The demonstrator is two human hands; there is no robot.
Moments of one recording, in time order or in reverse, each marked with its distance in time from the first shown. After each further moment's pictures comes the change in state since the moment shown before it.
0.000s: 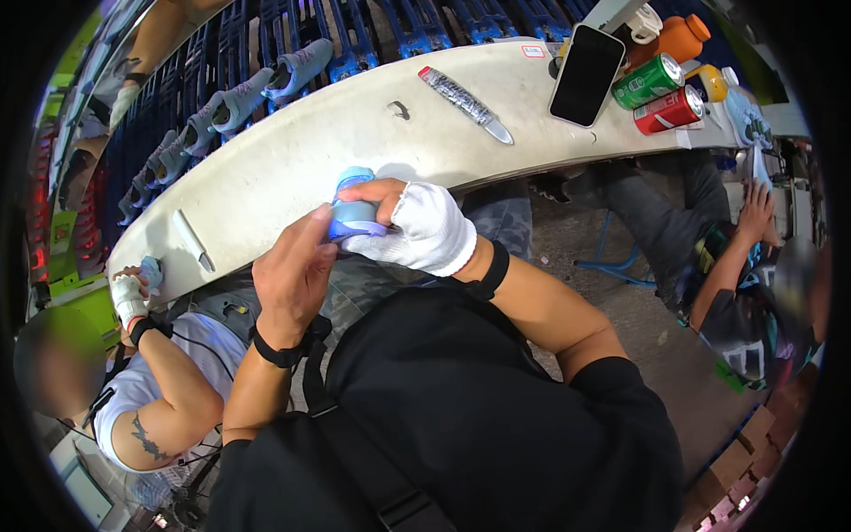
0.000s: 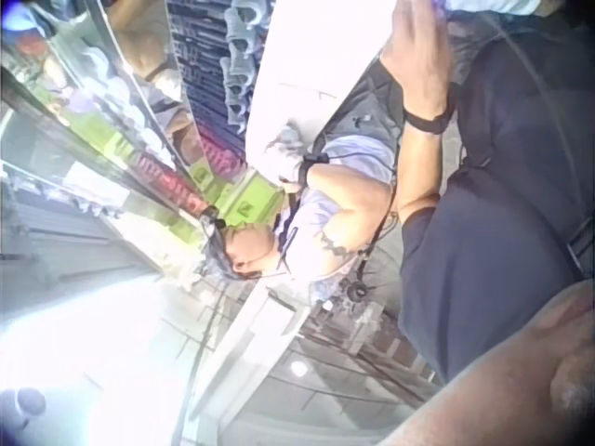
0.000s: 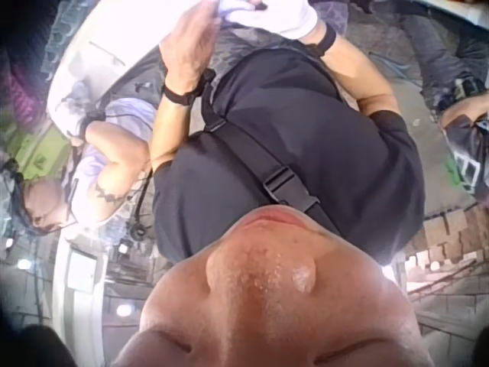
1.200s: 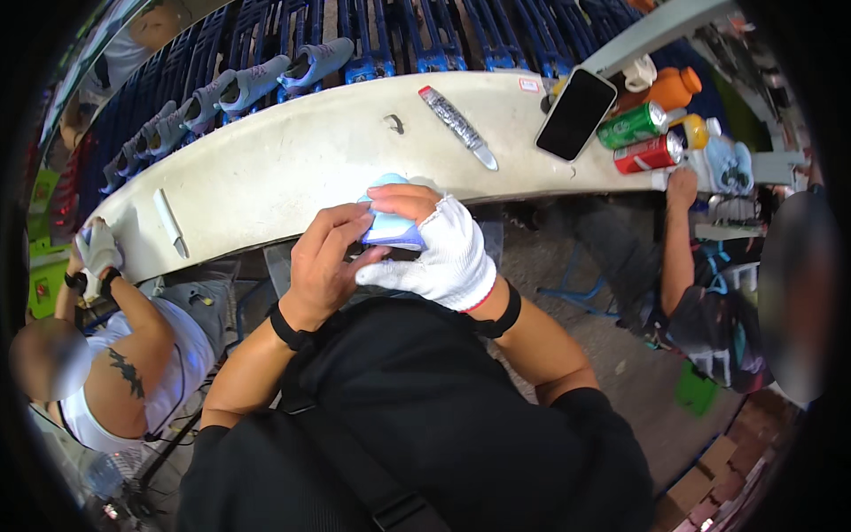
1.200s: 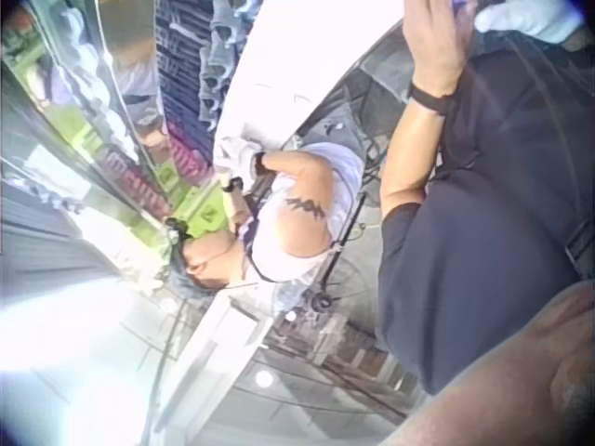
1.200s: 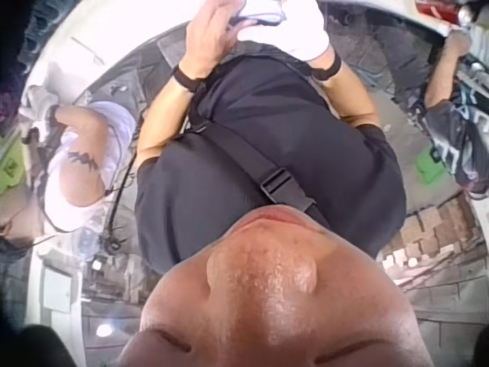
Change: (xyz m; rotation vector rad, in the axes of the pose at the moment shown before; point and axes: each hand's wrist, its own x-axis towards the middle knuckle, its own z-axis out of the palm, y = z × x) left_hand -0.005 0.013 0.056 -0.118 0.061 0.111; right_hand 0.010 -0.047 -0.045 -0.116 -0.181 0.104
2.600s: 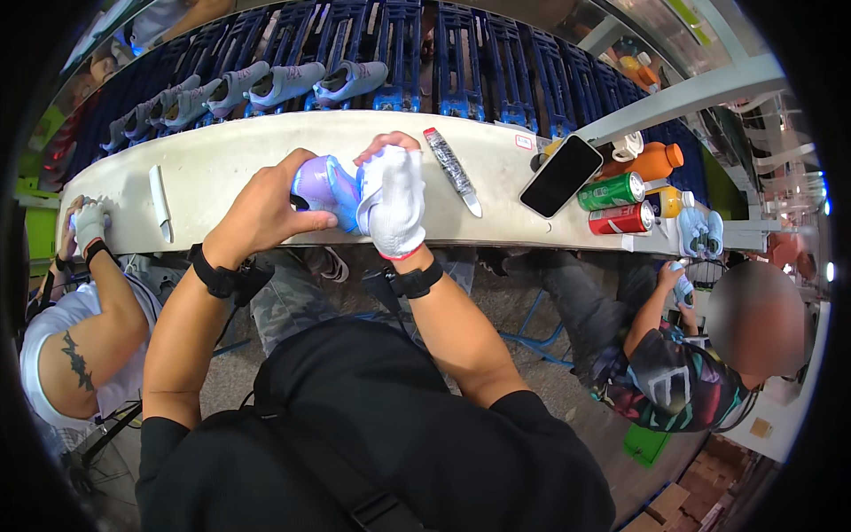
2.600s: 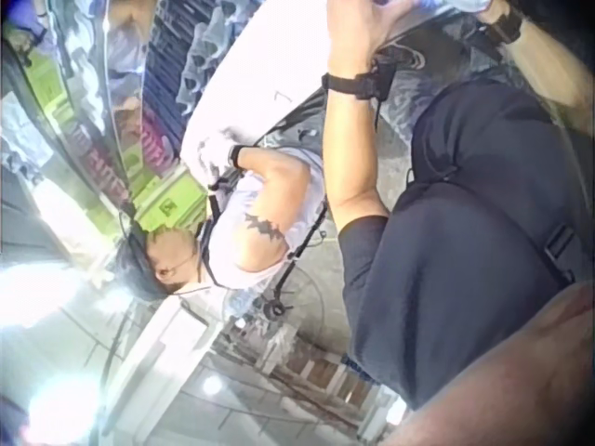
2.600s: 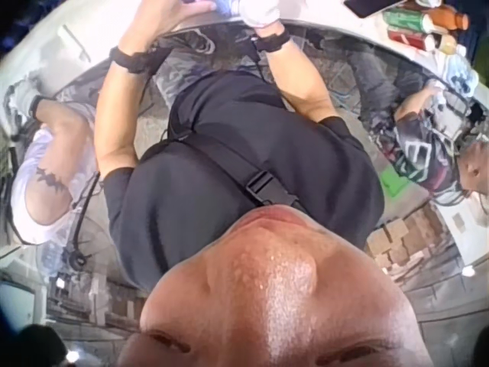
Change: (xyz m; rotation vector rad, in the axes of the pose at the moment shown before) left_hand 0.073 -0.045 -0.087 0.070 -0.350 -0.371; right_hand 0.068 0.060 0.086 0.904 0.404 0.214
